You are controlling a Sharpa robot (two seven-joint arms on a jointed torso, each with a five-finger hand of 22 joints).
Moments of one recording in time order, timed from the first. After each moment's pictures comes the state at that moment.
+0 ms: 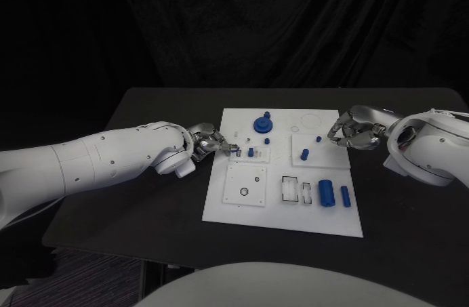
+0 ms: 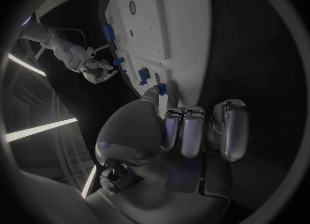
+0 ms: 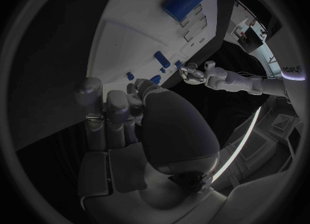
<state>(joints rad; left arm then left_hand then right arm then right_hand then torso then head) 1.18 -0.74 -0.19 1.30 -0.76 -0.13 -0.16 1.25 0.13 -0.06 0.13 0.33 0.87 0.08 0.40 0.81 1.47 0.04 1.58 1.31 1.47 -0.02 1.56 1.31 0.03 1.47 0.09 1.42 1.31 1.38 -0.96 -0.25 1.57 -1.27 -0.19 -0.20 1.51 -0.05 0.26 0.24 0.39 0.86 0.13 0.27 0.20 1.20 0.04 1.22 1.01 1.43 -0.03 1.09 1.03 0.12 1.37 0.07 0.83 1.31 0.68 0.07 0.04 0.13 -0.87</state>
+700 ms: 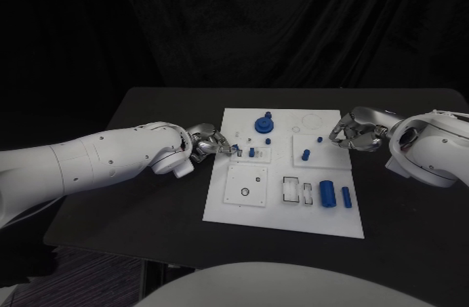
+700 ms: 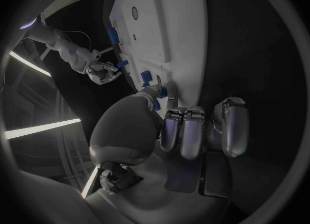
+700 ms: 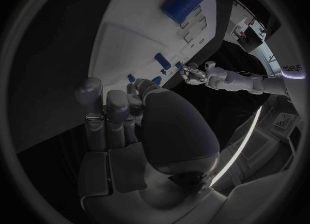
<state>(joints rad) 1.18 -0.75 -0.19 1.29 -0.76 -0.09 -0.09 1.22 -0.01 0.22 0.15 0.39 0.85 0.06 0.40 0.81 1.47 0.06 1.58 1.31 1.47 0.01 1.56 1.31 0.03 1.44 0.11 1.40 1.31 1.38 -0.96 -0.25 1.57 -1.26 -0.18 -0.21 1.51 -0.05 0.26 0.23 0.39 0.86 0.13 0.27 0.19 1.19 0.04 1.22 1.00 1.42 -0.03 1.09 1.02 0.12 1.37 0.07 0.82 1.31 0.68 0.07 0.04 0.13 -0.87</state>
